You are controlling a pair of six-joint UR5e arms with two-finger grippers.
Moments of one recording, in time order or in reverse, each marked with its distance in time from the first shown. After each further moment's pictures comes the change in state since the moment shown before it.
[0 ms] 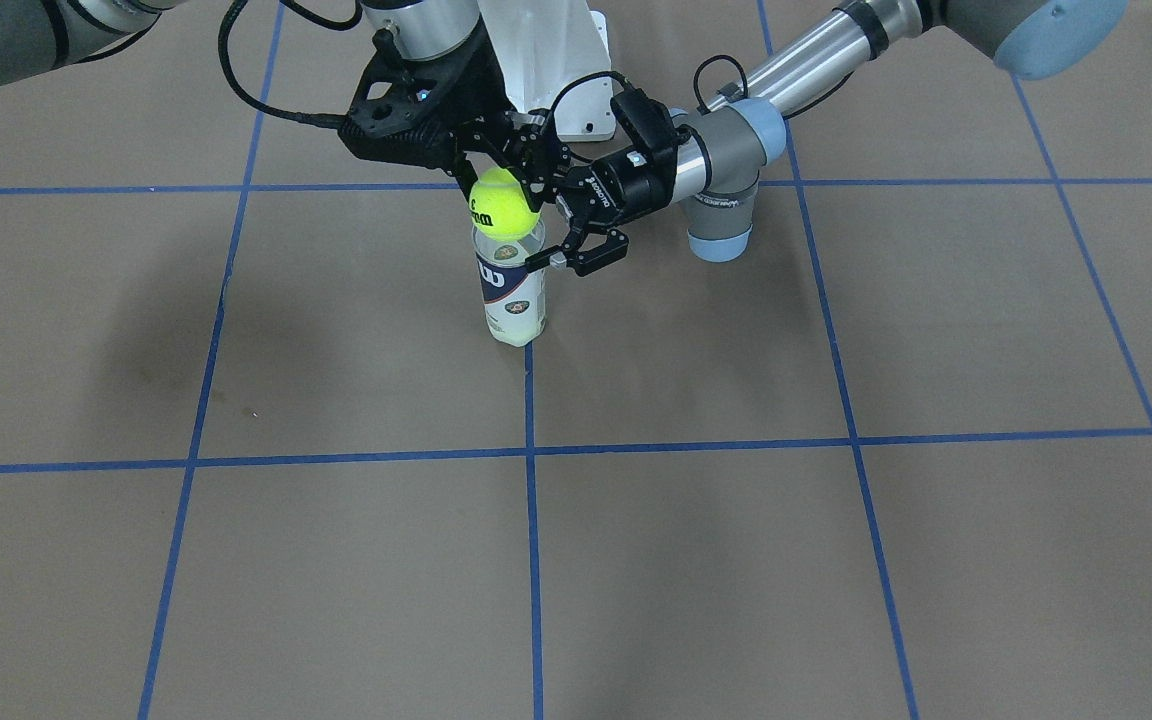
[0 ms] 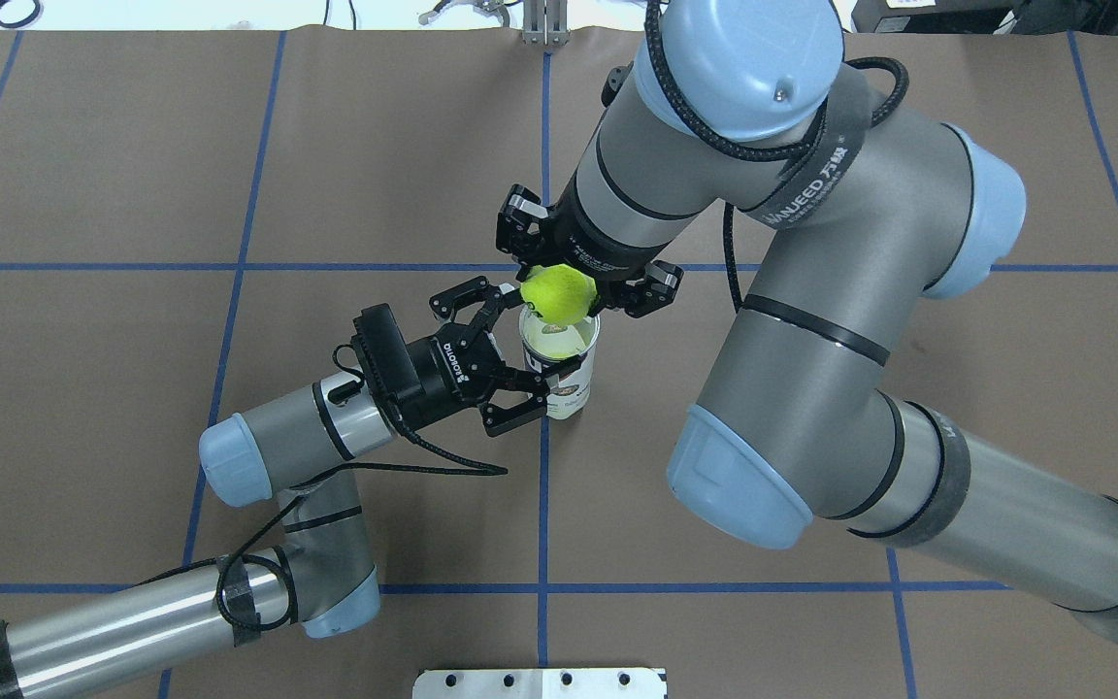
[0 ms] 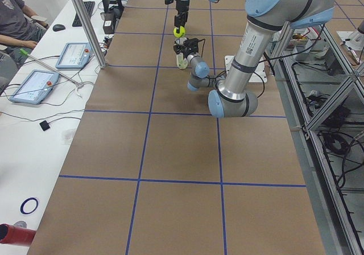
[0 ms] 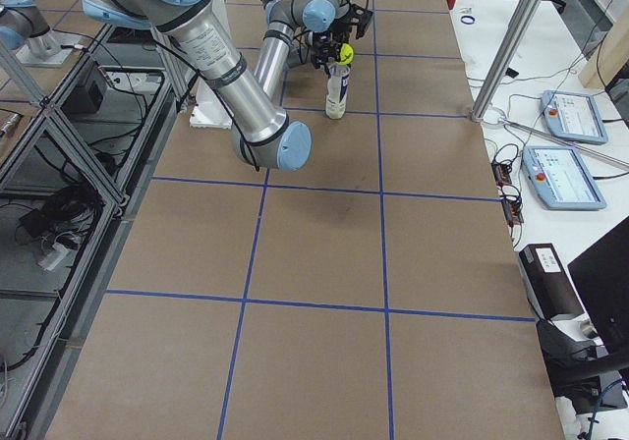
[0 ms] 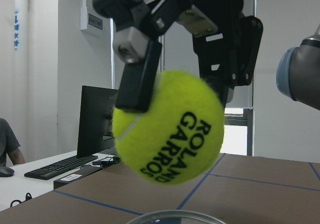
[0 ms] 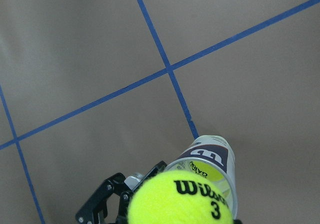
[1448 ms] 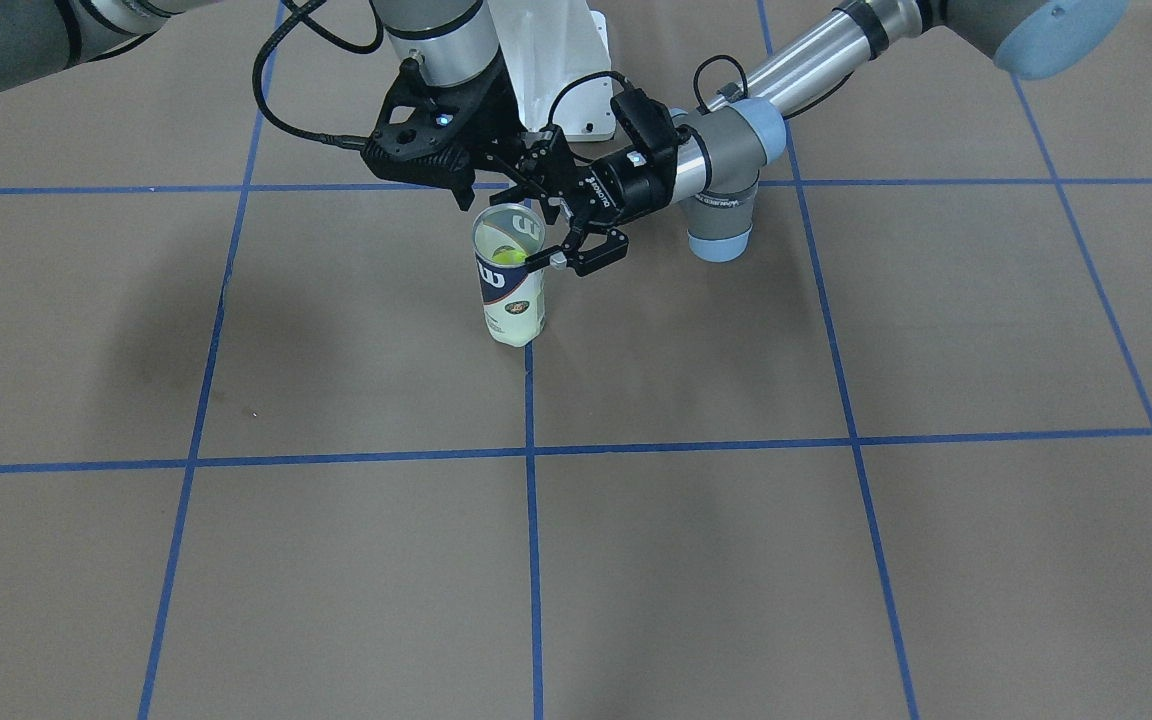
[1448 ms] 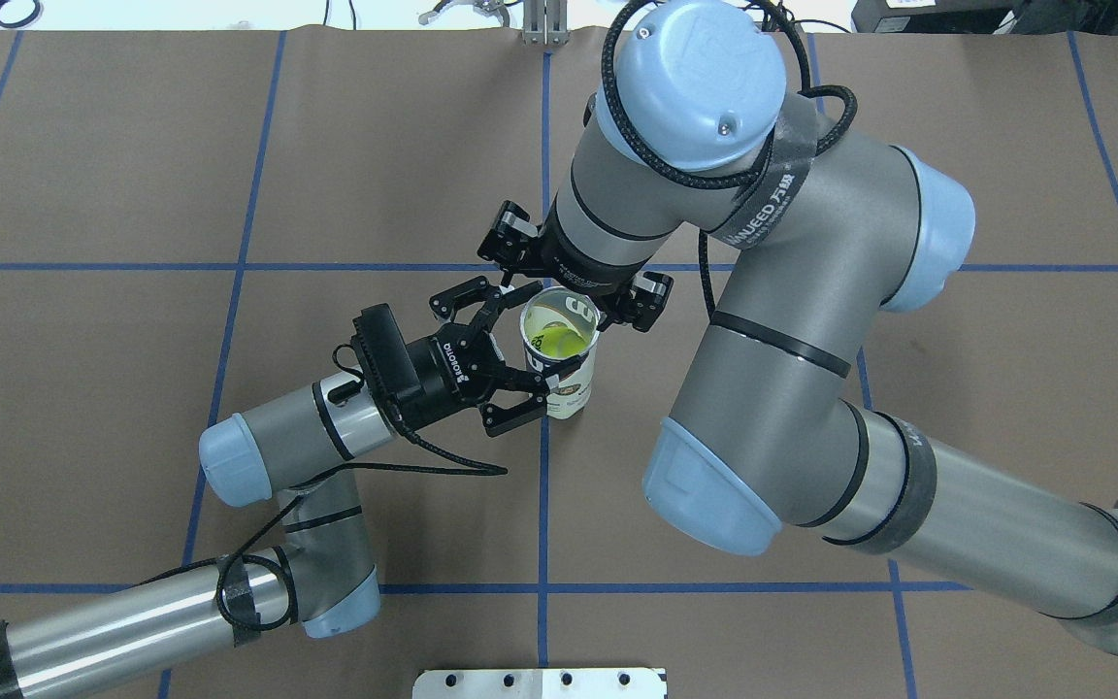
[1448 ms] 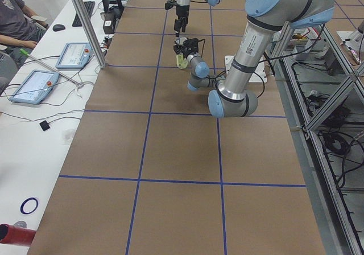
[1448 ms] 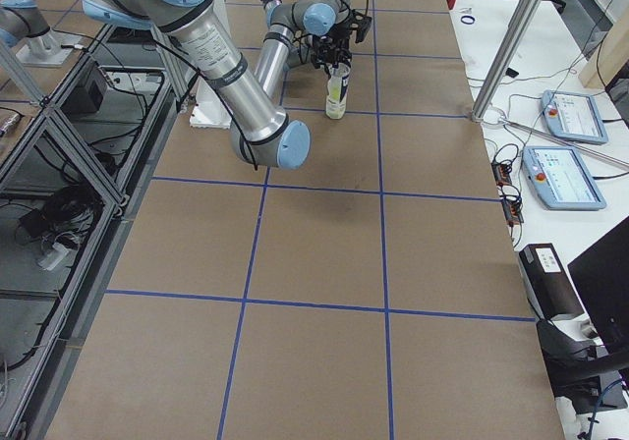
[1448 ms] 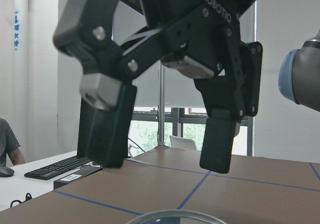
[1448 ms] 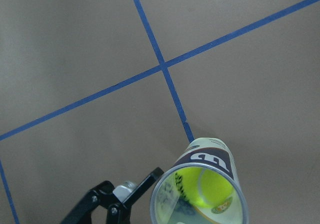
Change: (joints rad) left arm 0.000 0.000 0.000 -0.001 0.000 0.000; right arm -0.024 0.002 -0.029 0.001 -0.024 -0.014
